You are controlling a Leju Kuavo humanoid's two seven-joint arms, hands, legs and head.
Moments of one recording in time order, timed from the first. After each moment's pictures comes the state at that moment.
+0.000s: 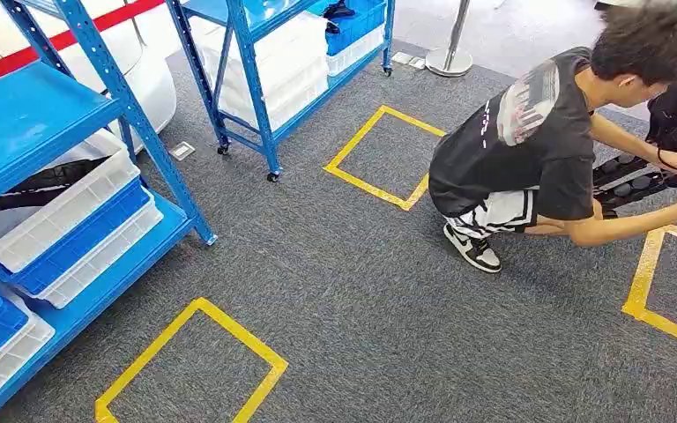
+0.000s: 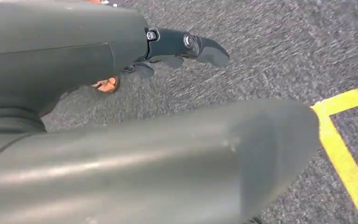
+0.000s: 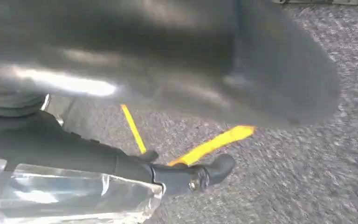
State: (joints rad) left arm -0.08 -0.20 1.31 -0.20 -0.96 0.51 -0.12; right arm -0.03 0.09 -0.32 -0.19 0.83 -0.37 0.16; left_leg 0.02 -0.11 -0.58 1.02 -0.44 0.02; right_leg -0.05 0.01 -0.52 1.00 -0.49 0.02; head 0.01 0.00
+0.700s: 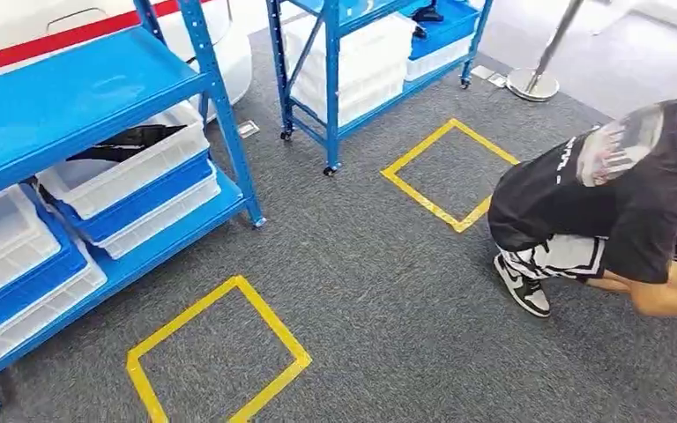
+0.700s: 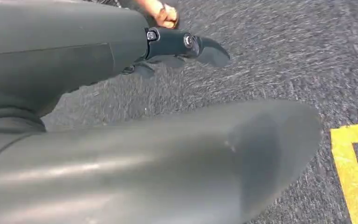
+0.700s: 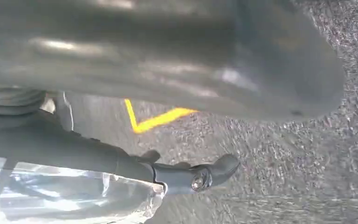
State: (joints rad) left arm -0.09 -0.20 1.31 -0.20 -0.96 0.51 -0.13; right arm -0.03 0.09 -0.32 -0.19 0.84 -0.38 0.17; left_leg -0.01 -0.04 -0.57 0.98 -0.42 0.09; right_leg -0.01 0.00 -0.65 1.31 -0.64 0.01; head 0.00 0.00
